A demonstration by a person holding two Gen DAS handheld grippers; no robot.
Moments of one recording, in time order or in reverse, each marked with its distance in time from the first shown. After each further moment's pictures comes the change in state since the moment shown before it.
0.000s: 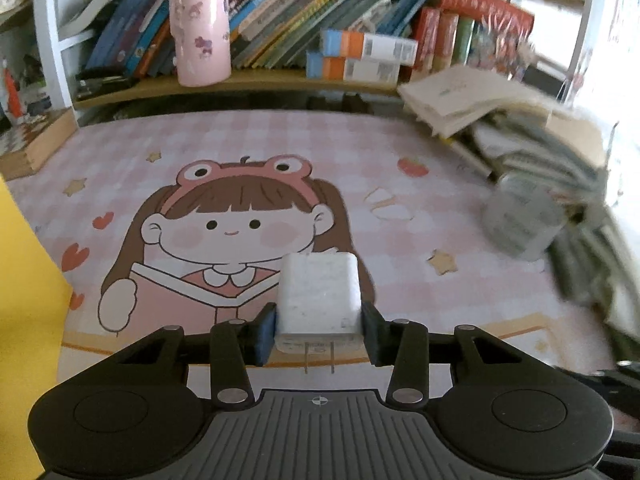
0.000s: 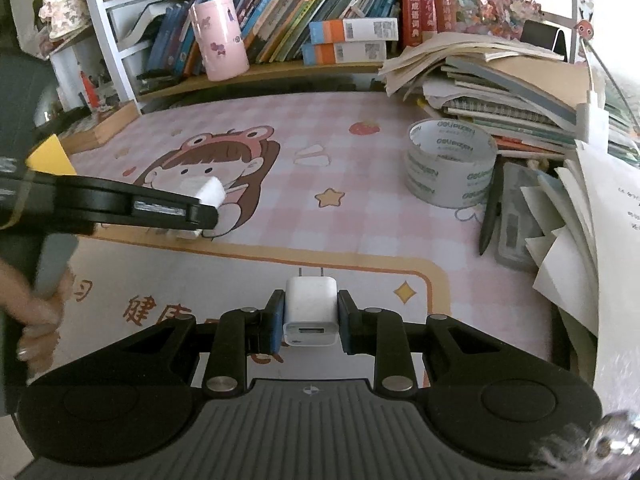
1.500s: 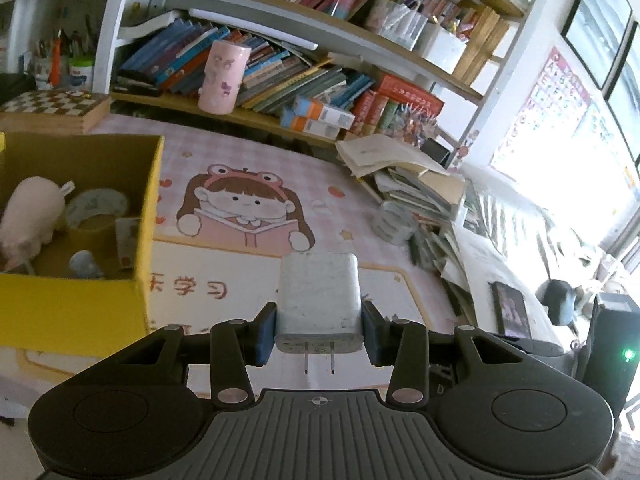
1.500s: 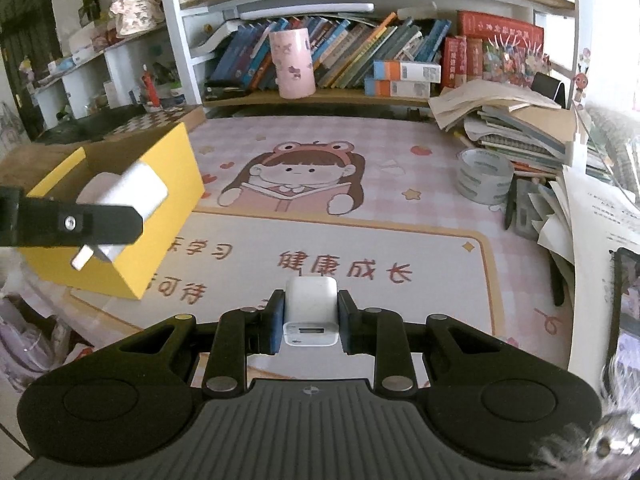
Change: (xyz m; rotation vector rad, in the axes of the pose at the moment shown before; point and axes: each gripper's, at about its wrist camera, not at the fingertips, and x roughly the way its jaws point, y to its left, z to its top) left arm -0.221 0.090 -0.094 -0.115 -0.115 -0.289; right arm -0.115 0.128 -0.051 -0.059 -0.052 -0.004
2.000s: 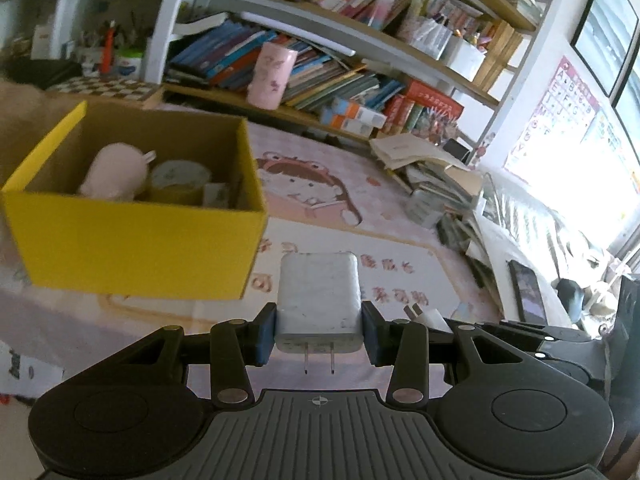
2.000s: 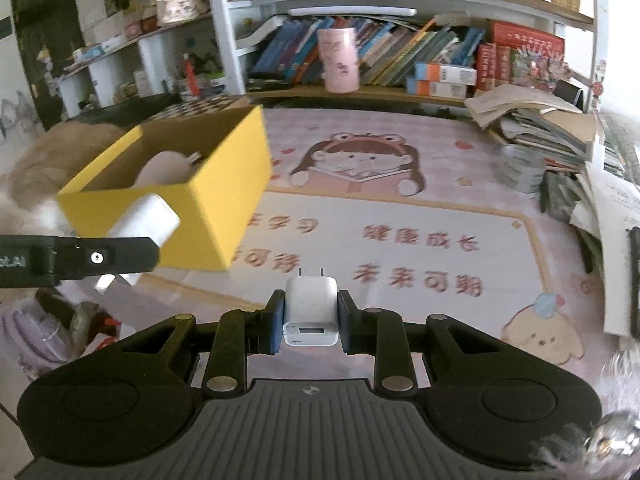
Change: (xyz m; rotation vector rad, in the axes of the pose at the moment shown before) left arm -0.069 0.057 -0.048 -0.033 -0.012 0.042; right arm -0.030 0.095 -0.031 -0.033 0.012 0.036
